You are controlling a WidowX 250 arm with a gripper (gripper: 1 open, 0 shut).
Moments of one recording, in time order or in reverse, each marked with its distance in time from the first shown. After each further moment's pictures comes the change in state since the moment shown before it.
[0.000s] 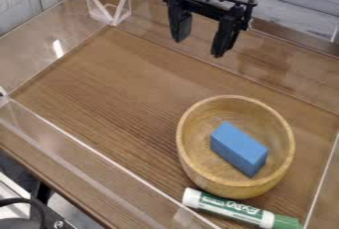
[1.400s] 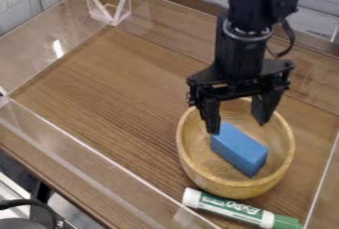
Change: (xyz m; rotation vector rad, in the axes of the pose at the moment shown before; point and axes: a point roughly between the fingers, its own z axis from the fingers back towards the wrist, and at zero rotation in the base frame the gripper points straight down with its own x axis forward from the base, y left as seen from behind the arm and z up) arm -0.045 -0.082 -0.046 -0.087 -0.037 0.820
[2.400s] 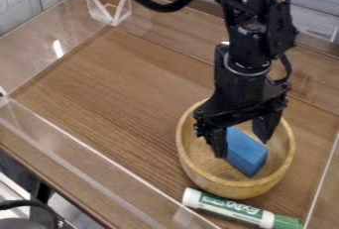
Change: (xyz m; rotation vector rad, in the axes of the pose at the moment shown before) arm -0.005 -0.003 -0.025 -0.045 -0.022 0.124
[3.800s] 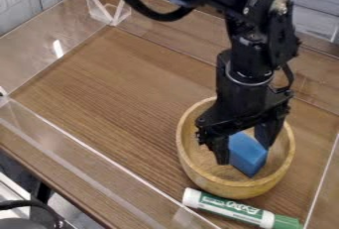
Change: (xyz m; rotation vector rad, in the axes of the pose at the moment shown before) arm -0.004 0.001 -0.004 -0.010 -0.009 0.003
